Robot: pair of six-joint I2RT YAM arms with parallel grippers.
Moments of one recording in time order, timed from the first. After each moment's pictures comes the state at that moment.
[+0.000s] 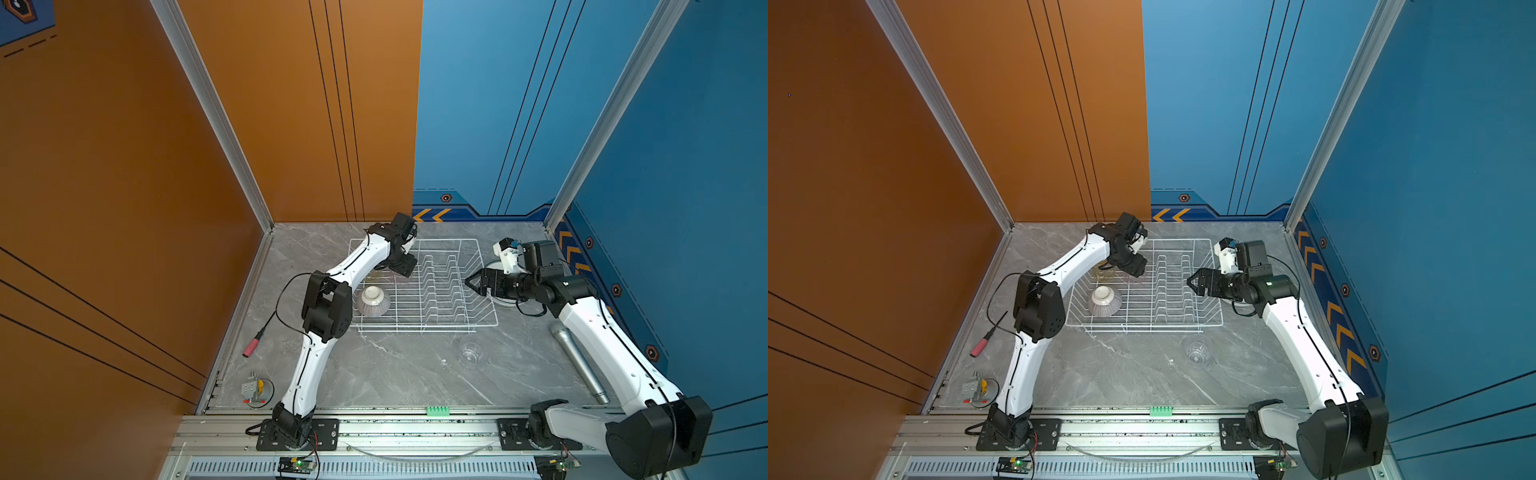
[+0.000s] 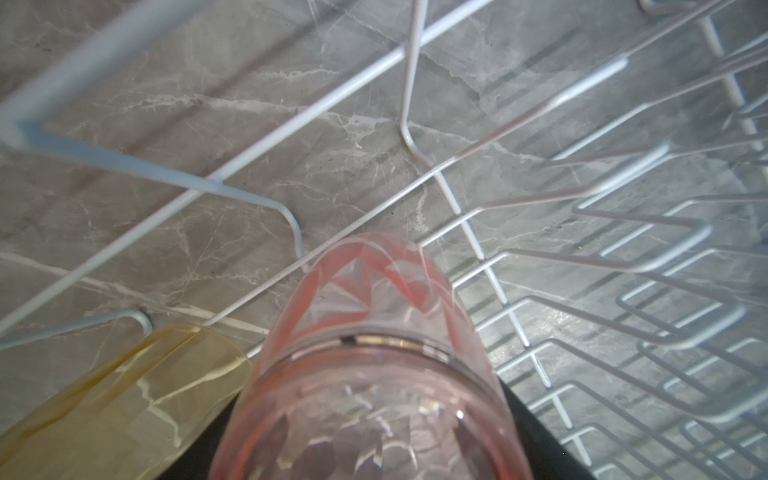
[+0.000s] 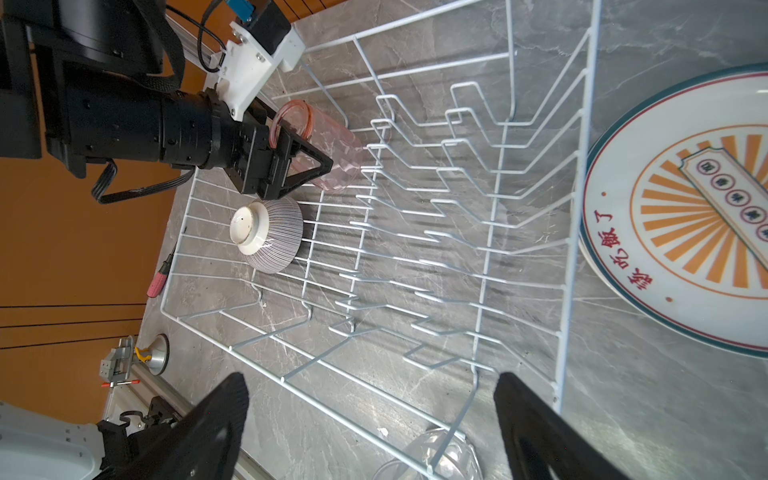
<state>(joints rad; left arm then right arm) -0.50 2.33 2.17 -1.03 0.02 0.01 0.19 1.23 1.13 -0.73 -0.43 0.30</state>
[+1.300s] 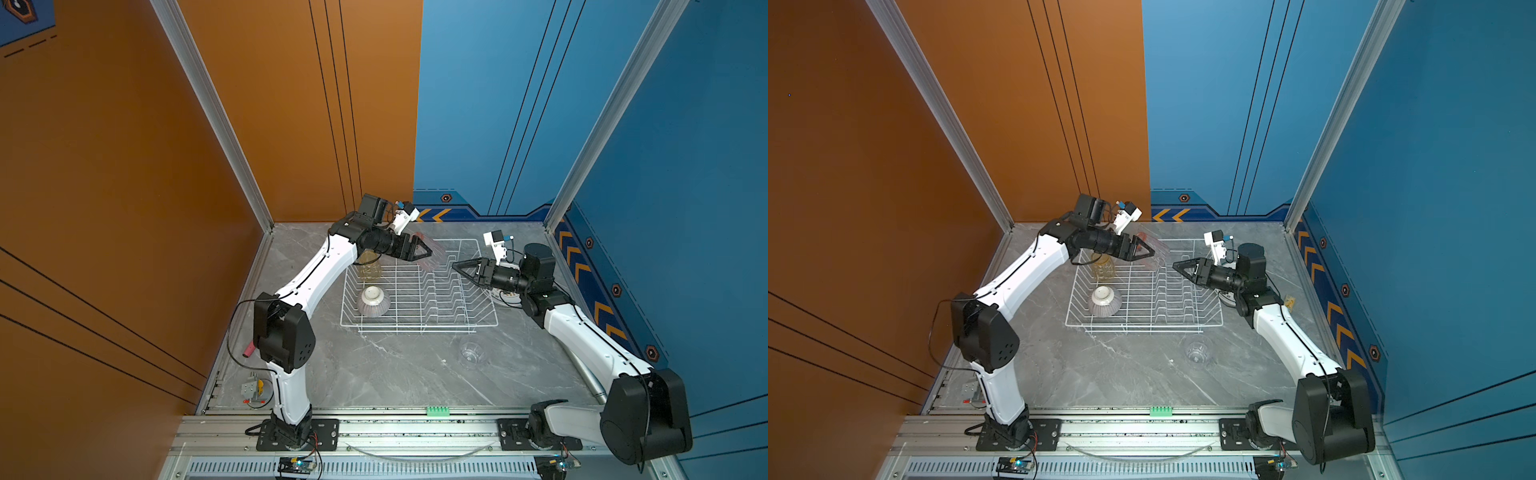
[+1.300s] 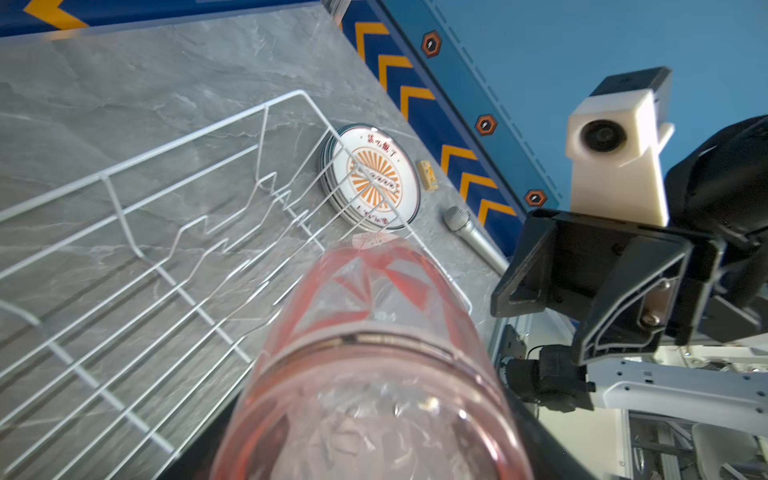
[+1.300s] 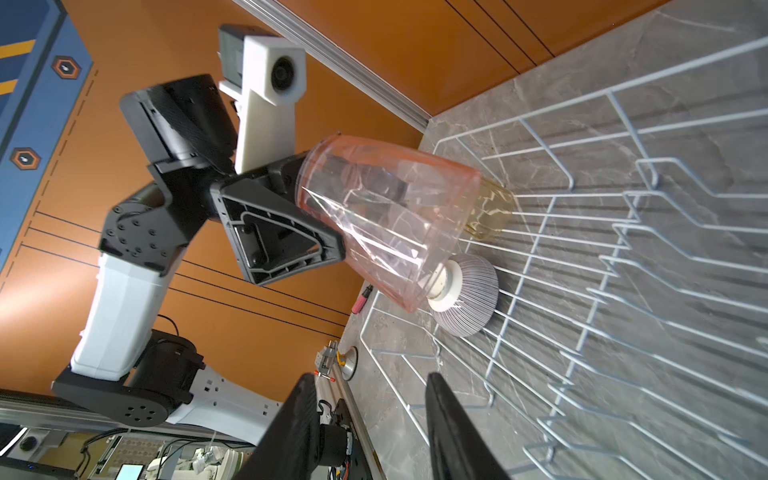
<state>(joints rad) -0.44 1.86 1.80 -0.66 0.77 -0.20 0.17 1.29 0.86 0.21 -0.95 0.82</state>
